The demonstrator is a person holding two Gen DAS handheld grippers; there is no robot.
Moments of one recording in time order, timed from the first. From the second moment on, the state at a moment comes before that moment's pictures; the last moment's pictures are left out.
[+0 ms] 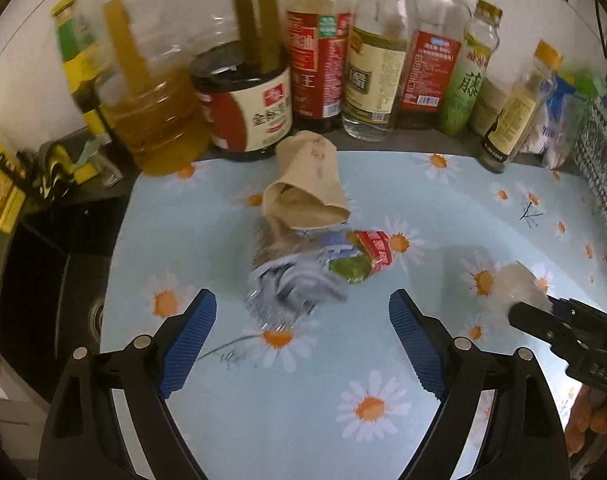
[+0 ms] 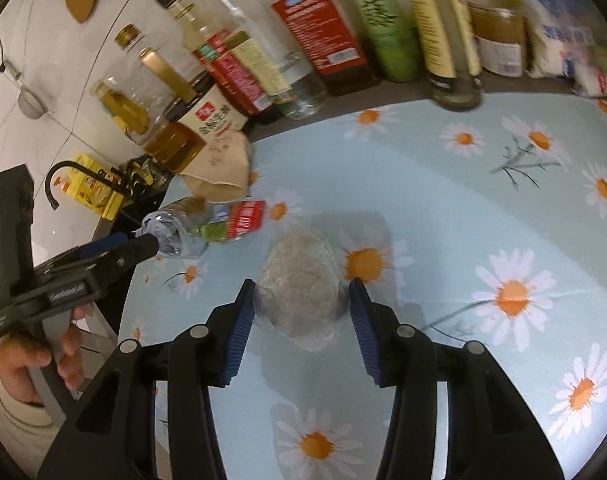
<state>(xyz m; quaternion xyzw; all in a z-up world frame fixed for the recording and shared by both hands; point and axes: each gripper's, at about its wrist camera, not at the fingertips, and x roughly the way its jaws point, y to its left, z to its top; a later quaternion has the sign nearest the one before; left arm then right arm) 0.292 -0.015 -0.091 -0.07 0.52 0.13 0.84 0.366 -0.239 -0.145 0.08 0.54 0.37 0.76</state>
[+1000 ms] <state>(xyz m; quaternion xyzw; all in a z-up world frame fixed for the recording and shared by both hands) 0.296 0.009 -0.113 -0.08 0.52 0.15 0.83 0.361 -0.261 -0.153 0.09 0.54 0.36 0.75</state>
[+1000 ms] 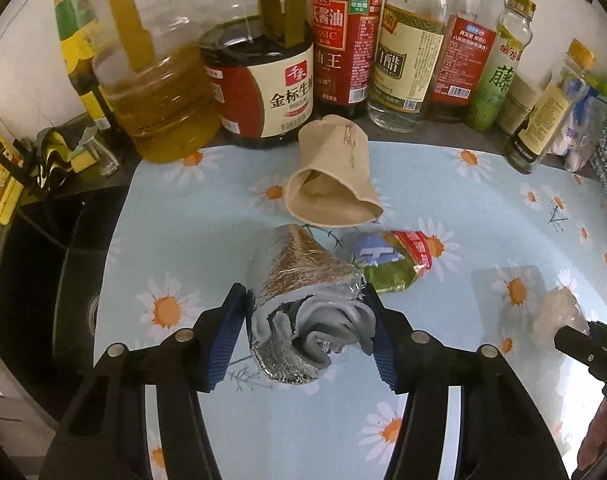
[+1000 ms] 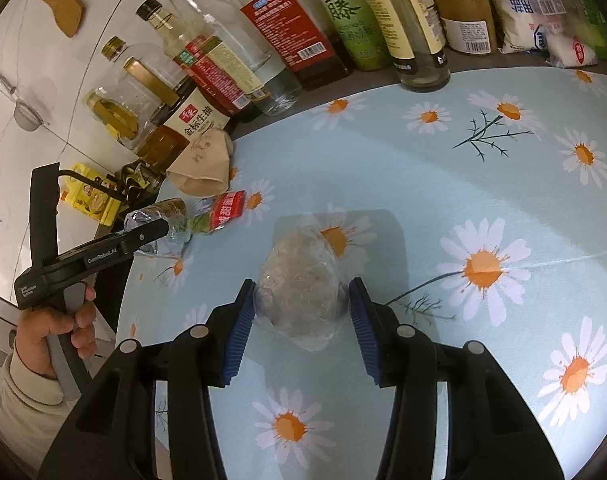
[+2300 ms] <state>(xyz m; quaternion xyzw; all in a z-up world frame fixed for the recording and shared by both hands) 0.083 0.038 -0.052 -0.13 0.43 0.02 0.89 0.170 -0.174 -0.089 0.07 0.52 0.33 0.79</state>
